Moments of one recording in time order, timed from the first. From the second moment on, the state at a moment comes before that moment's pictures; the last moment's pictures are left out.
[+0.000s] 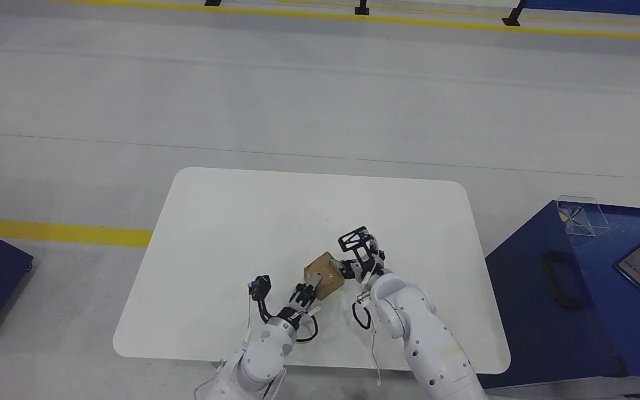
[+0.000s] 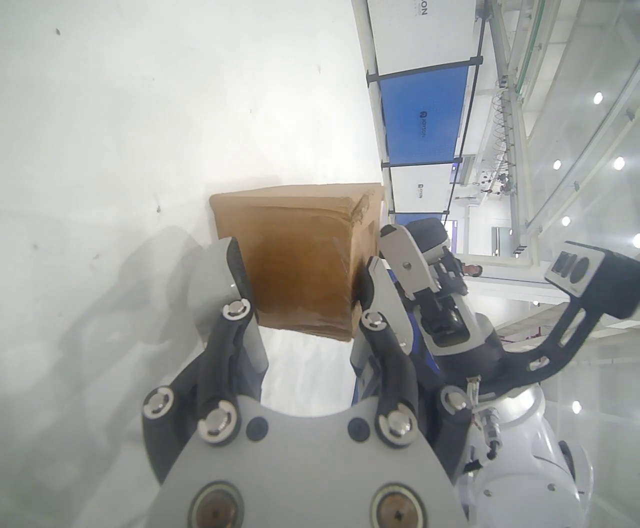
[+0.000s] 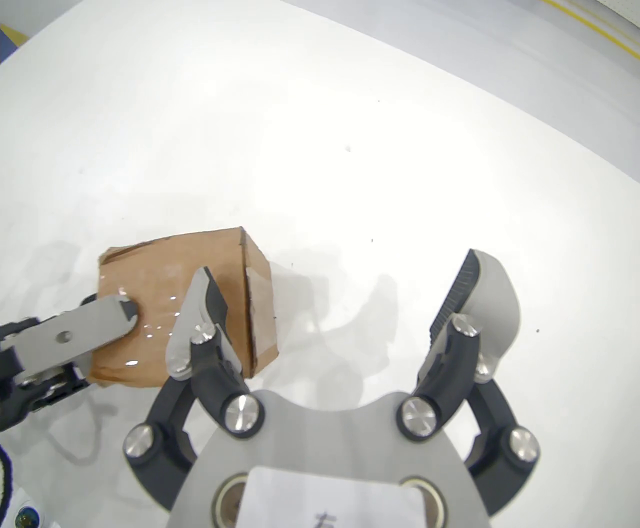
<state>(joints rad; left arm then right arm) 1.32 -1.54 -1.11 -1.27 0.23 0.00 -0.06 -1.14 -1.42 1.17 -1.33 -1.44 -0.06 0.41</state>
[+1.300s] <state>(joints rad) 1.43 -1.40 -1.24 -1.40 1.58 -0.52 0.36 -0.83 -1.49 1.00 -0.90 -1.34 -0.21 0.33</state>
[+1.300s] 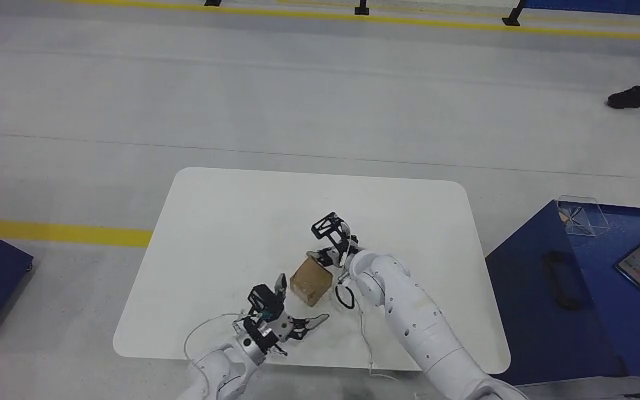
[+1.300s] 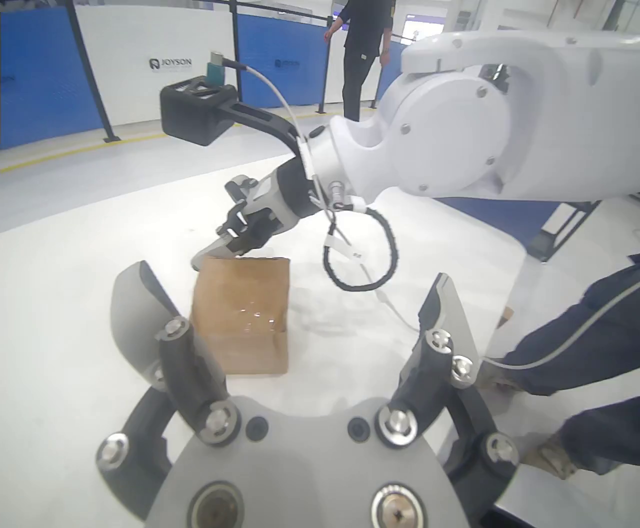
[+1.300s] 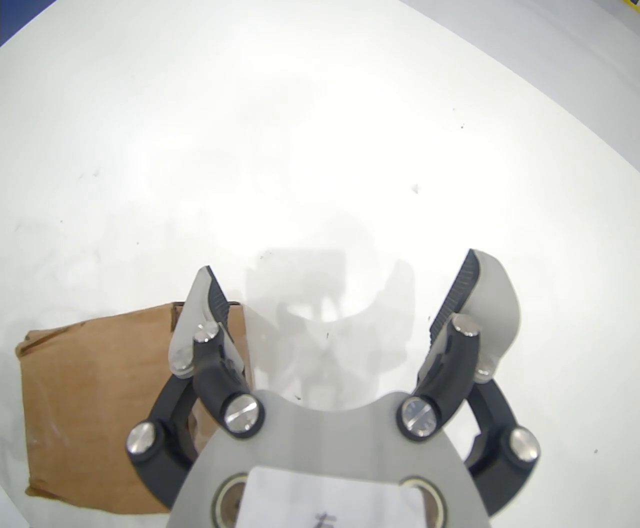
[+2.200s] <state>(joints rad) 1.27 -1.44 -1.09 -1.06 1.57 -0.22 0.37 -0.85 -1.50 1.01 -0.91 -1.31 -0.19 0.34</state>
